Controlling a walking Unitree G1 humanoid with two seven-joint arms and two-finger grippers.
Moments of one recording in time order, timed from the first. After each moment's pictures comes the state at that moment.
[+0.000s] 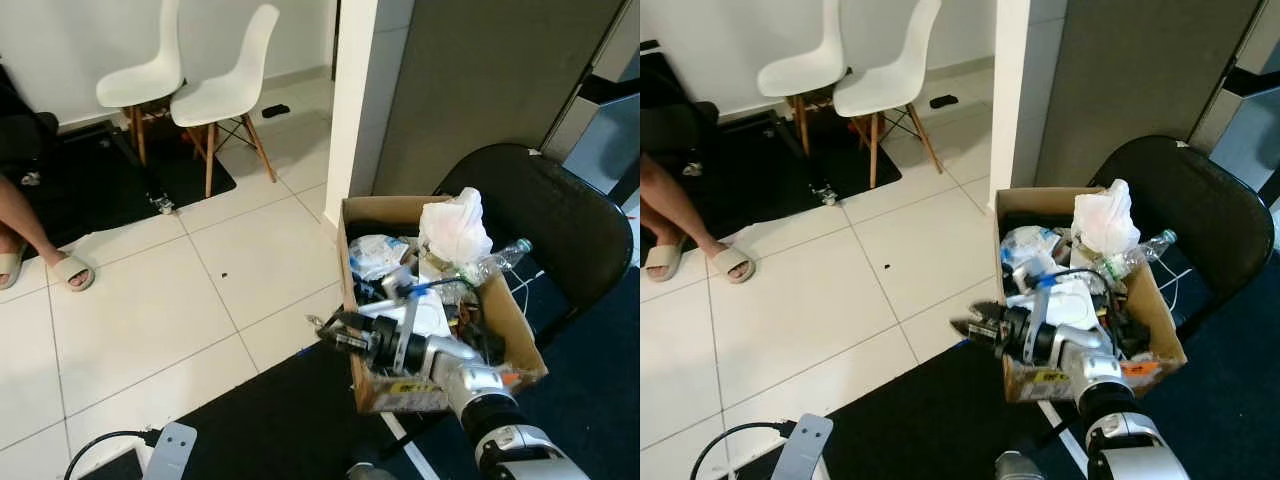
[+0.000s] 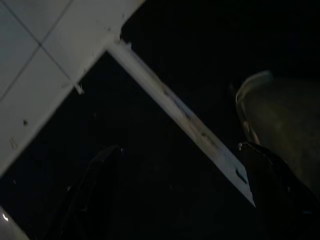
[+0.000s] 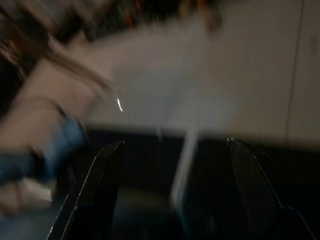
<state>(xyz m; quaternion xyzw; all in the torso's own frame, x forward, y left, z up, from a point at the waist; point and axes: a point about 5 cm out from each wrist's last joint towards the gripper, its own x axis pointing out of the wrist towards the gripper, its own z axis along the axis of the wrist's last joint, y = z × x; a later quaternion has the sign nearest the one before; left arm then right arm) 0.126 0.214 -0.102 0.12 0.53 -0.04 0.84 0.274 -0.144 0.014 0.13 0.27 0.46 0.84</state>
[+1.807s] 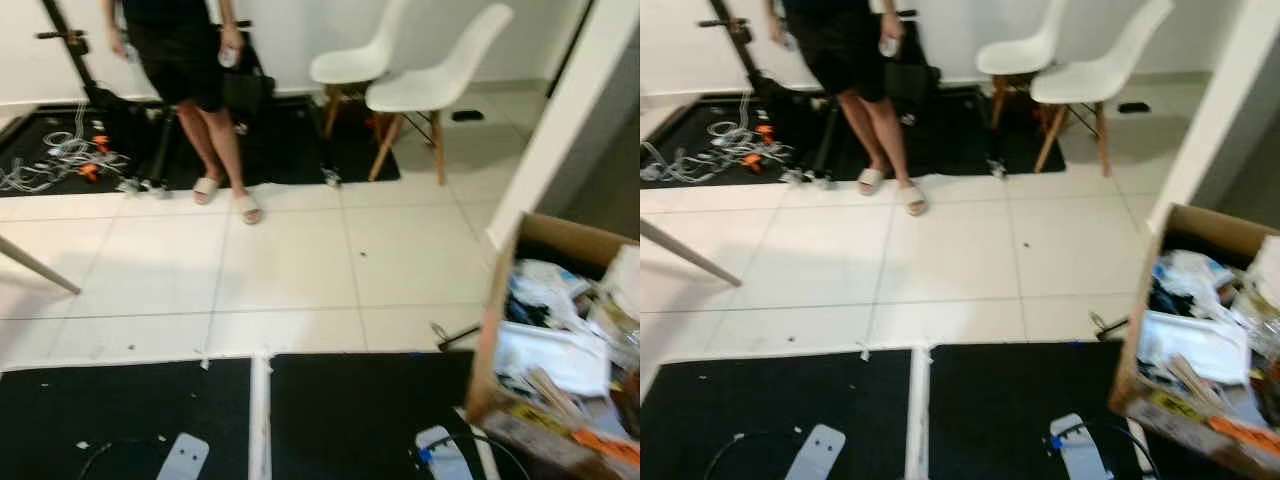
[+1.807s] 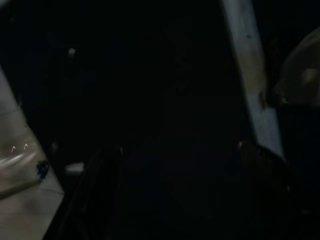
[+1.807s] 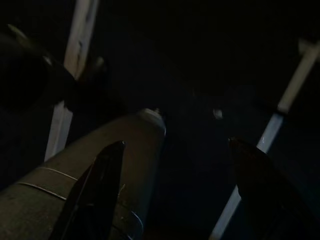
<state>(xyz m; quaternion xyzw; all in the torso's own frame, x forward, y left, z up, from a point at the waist) 0.120 0.221 -0.104 0.18 0.55 -0.04 0.81 0.102 -0.205 -0.111 -0.08 0.63 0.11 0.77</state>
